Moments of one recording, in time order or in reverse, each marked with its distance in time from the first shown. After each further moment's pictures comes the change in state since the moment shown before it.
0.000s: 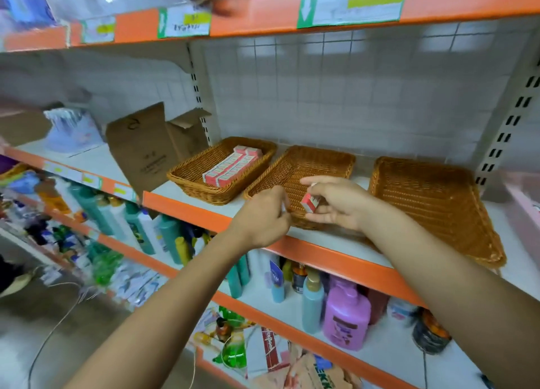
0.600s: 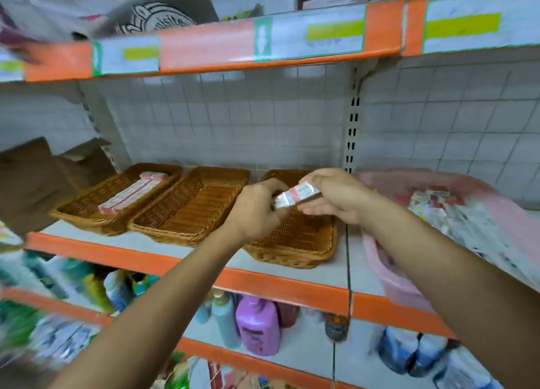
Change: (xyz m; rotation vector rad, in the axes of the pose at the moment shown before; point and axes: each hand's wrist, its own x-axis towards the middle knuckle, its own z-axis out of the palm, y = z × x) left_hand 0.060 0.197 0.068 -0.057 0.097 0.251; right_hand -0.082 -0.025 -0.208 -0.066 0.194 -0.128
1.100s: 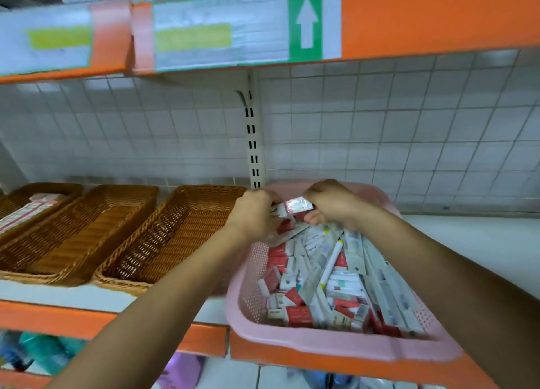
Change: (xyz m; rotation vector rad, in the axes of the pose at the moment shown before) left_hand 0.104 0.122 0.127 0.135 -0.167 -0.021; right_hand 0.031 0.032 -0.199 -0.377 0.127 -0.018
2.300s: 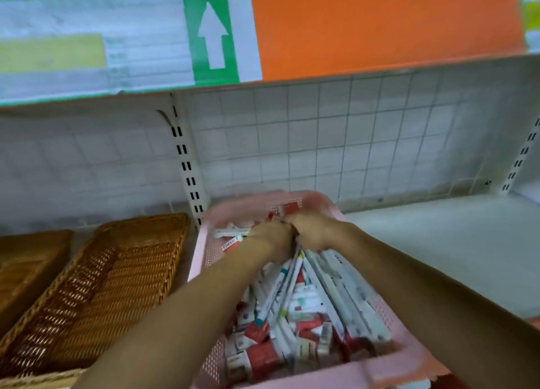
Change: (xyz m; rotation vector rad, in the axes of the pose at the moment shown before) left_hand 0.054 0.078 0.066 0.372 -0.494 0.278; right_hand 0.009 0.051 -0.036 -0.972 -0.087 -0.105
